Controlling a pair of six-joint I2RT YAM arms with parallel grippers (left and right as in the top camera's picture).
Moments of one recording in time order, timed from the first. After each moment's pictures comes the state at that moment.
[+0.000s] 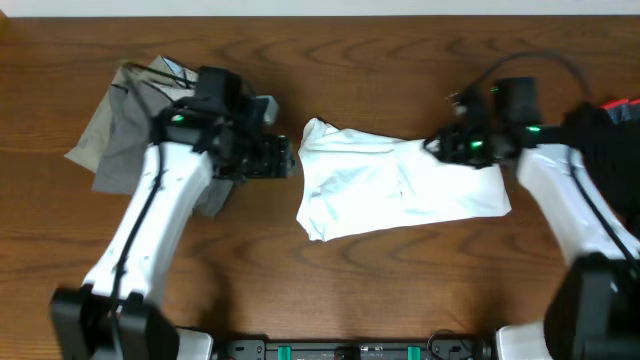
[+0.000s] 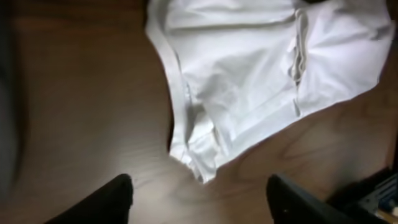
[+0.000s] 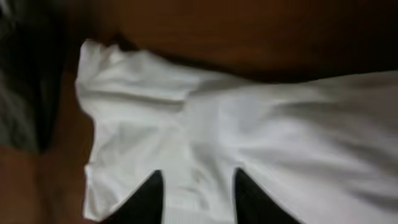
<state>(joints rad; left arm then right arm) -0.22 1.58 1.33 -1.01 0.42 -0.17 -0.01 1.60 1.14 -0.63 -0.49 0.17</state>
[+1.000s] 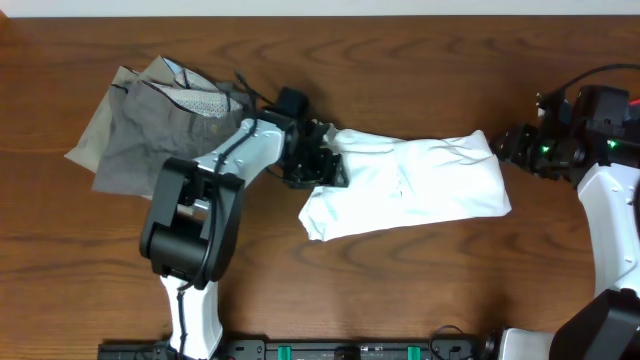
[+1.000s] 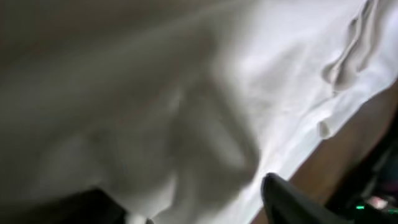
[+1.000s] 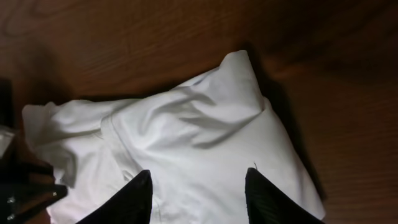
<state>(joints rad) -0.38 2.07 1.34 -0.73 0.63 -0.17 -0.25 1.50 1.14 -0.75 -0.39 0.17</state>
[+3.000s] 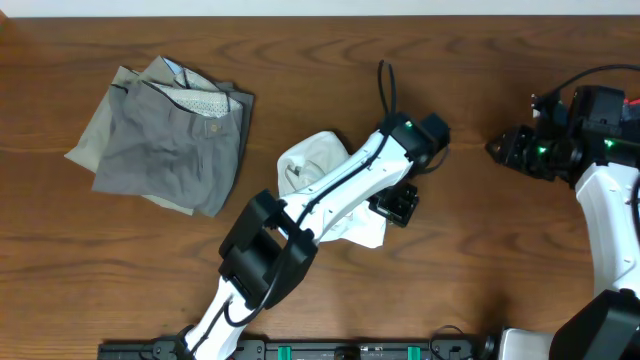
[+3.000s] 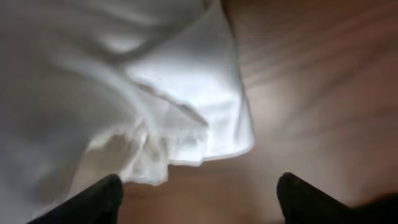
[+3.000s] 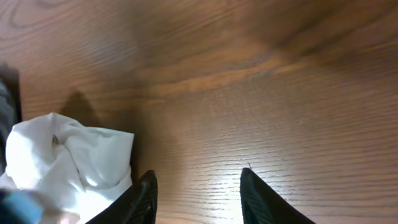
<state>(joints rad) -0.86 2.20 1.97 -1.46 0.04 -0.34 -0.24 1.50 1.14 -0.77 -0.42 0.17</state>
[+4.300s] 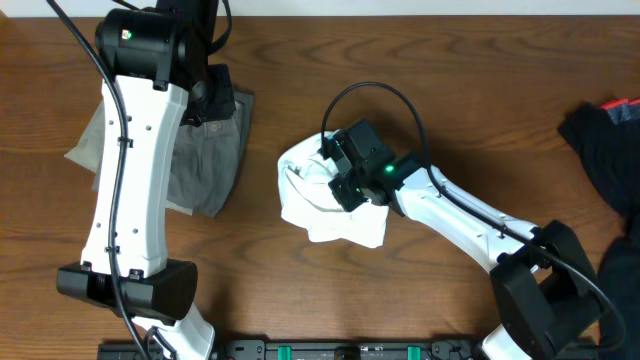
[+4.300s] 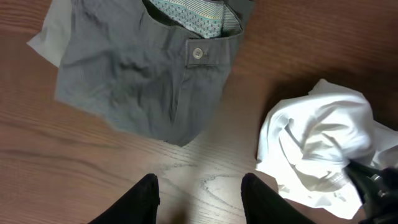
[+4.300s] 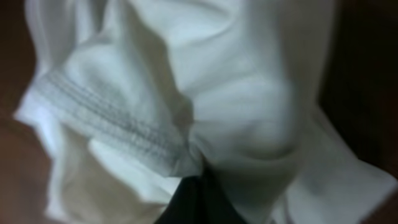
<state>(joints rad) -0.18 1.83 2.22 -1.70 -0.17 -0.35 0.65 1.76 1.14 -0.51 -0.05 0.06</state>
